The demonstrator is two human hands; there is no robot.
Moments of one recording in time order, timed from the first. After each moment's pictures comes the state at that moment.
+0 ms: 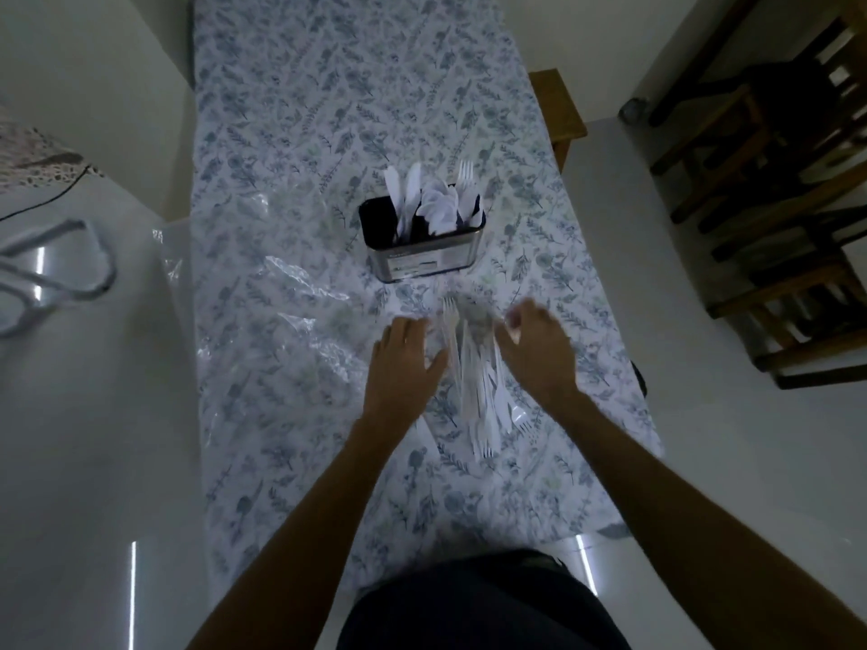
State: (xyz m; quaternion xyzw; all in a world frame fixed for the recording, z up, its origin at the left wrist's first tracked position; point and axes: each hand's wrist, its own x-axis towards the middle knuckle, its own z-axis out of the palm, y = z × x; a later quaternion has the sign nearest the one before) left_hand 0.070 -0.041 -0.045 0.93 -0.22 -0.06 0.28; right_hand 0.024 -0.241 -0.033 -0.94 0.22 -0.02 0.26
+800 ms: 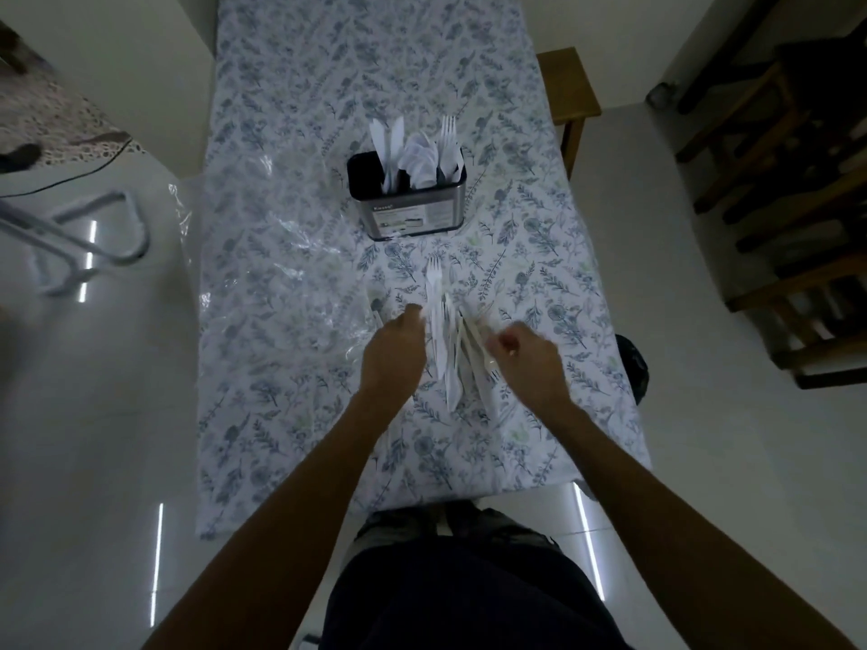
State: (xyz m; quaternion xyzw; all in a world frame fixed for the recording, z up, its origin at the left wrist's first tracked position) left_hand 0.004 -0.065 -0.038 0.96 -0.17 -0.06 0.19; right_hand -0.071 -0.254 -0.034 -0.89 0.20 0.09 0.39
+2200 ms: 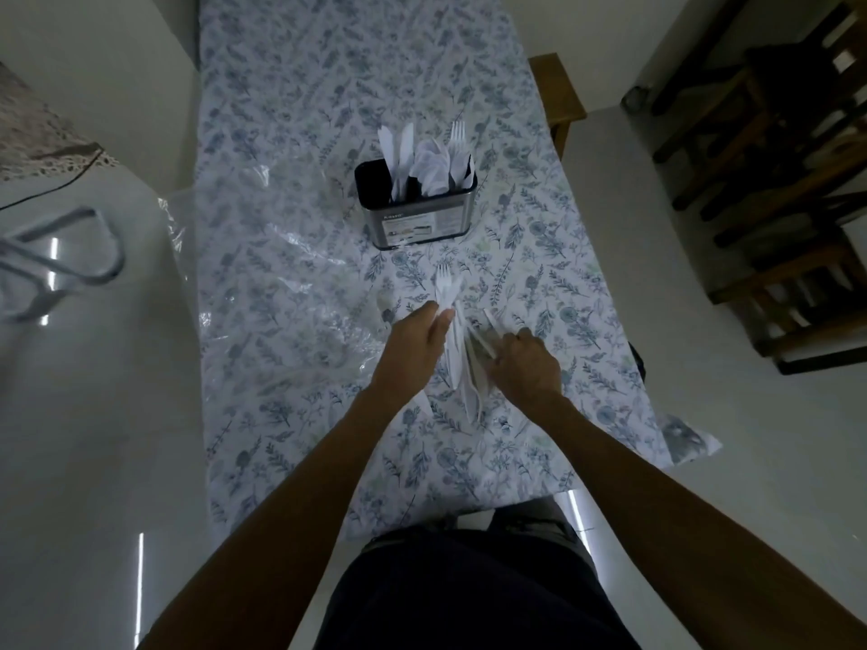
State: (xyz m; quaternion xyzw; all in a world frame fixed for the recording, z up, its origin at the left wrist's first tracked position) left_hand 0.032 -0.050 -0.037 0.87 -0.19 -0.13 0.44; right_hand -0.044 -0.221 -0.069 -0.96 0.20 0.13 0.13
